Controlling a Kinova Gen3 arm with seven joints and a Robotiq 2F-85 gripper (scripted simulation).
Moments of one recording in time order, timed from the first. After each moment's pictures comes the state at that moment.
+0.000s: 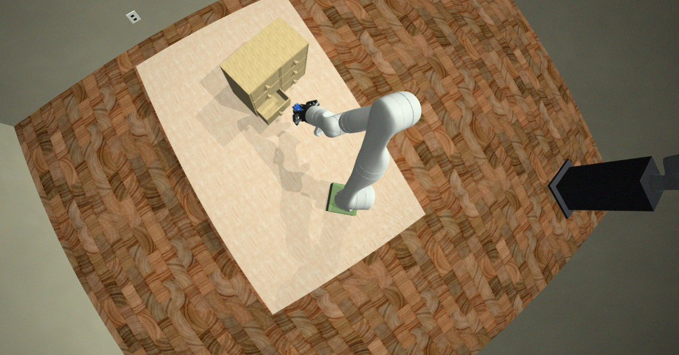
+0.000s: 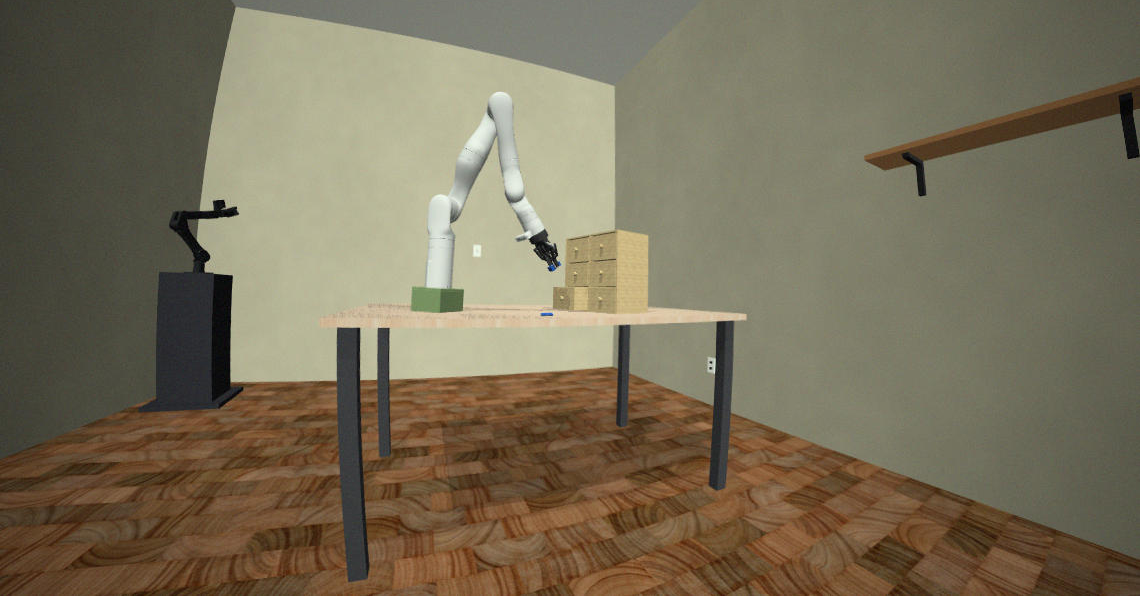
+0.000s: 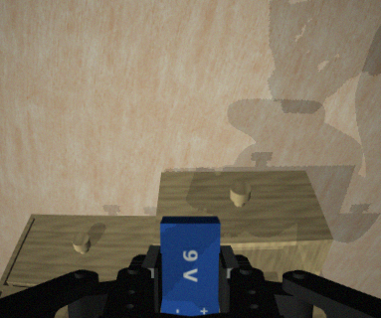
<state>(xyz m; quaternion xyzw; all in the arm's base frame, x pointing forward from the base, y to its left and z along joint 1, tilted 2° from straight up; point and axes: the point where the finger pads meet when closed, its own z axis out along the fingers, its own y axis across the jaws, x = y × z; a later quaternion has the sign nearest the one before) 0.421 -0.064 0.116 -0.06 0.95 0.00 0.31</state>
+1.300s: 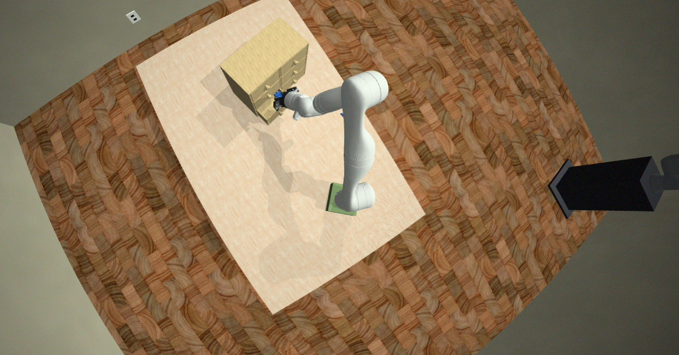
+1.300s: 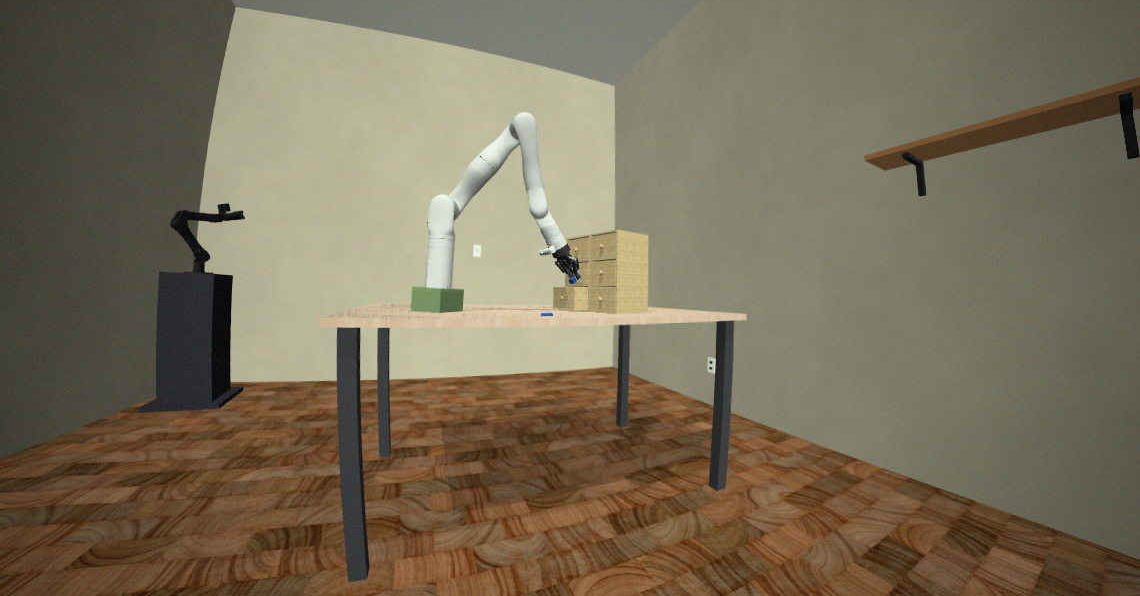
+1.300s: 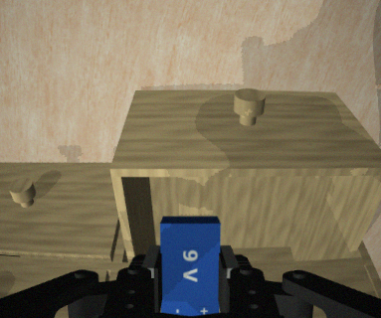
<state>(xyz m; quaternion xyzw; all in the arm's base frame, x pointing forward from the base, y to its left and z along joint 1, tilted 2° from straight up) 0.530 -0.043 0.073 -0.07 0.95 0.01 0.31</state>
